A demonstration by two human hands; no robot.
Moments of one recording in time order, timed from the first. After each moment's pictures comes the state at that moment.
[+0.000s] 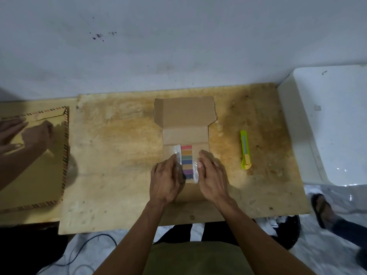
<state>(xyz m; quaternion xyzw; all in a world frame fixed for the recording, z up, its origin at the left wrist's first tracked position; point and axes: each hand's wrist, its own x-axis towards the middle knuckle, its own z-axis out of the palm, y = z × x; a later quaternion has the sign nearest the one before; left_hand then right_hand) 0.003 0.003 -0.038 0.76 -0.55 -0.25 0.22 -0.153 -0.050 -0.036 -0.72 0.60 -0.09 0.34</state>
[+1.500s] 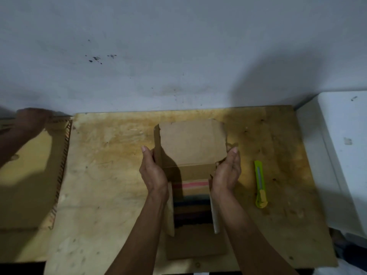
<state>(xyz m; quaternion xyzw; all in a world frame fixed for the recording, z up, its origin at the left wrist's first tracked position) 0.039 -0.117 -0.019 0.70 0.00 -0.36 0.62 -0.091 -0.162 -0.043 -0.20 0.70 -0.46 0.51</state>
